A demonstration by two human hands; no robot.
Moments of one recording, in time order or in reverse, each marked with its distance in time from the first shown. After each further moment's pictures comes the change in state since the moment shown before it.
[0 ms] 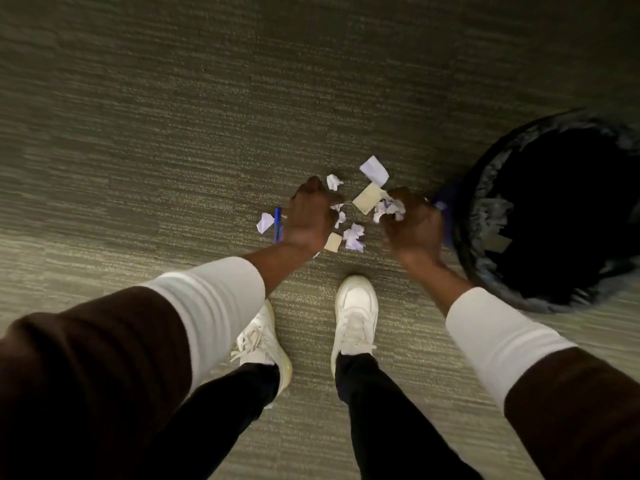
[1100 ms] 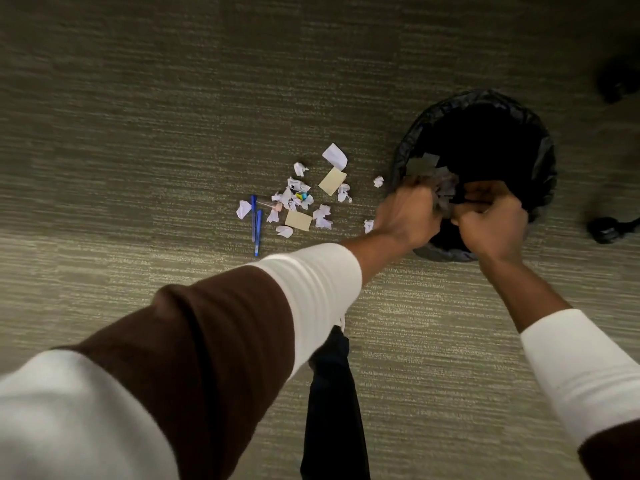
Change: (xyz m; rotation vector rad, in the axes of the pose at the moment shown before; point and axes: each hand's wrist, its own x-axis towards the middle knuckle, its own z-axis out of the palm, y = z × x) left_hand -0.050 0.238 0.051 -0.082 -0.227 0.127; right_hand -0.048 0.100 -0.193 0.161 0.092 0.382
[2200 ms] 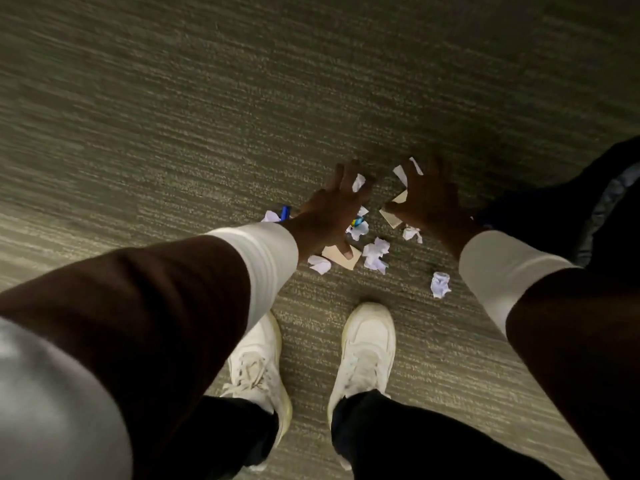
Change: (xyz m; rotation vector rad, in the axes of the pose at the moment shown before) left_hand 0.123 -0.373 0.016 0.467 -0.053 0.063; right_hand 0.127 -0.052 0.344 -0.736 -0.462 -0.535
